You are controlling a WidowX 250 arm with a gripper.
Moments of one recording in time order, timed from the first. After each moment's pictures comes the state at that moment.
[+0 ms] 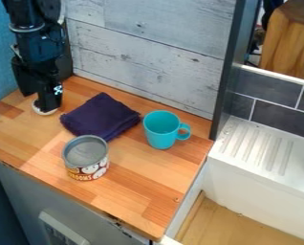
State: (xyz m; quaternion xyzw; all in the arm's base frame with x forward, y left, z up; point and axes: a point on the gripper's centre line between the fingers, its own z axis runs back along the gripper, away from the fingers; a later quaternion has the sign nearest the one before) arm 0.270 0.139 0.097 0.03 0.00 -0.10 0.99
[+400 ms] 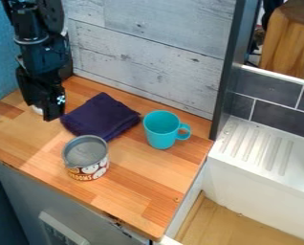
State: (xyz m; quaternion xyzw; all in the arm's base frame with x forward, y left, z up) arm 0.272 0.139 0.080 0.02 0.00 -0.10 0.99
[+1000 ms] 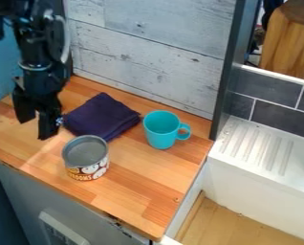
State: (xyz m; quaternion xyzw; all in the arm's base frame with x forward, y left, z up) arm 0.269 0.152 0.042 0.06 0.05 -0.06 0.99
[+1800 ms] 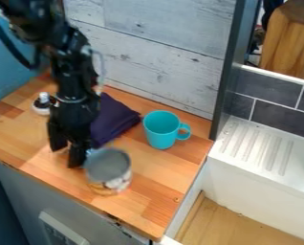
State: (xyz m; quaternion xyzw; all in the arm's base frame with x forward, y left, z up) arm 0.271 0.093 0.005 0.03 0.07 -0.12 0.99
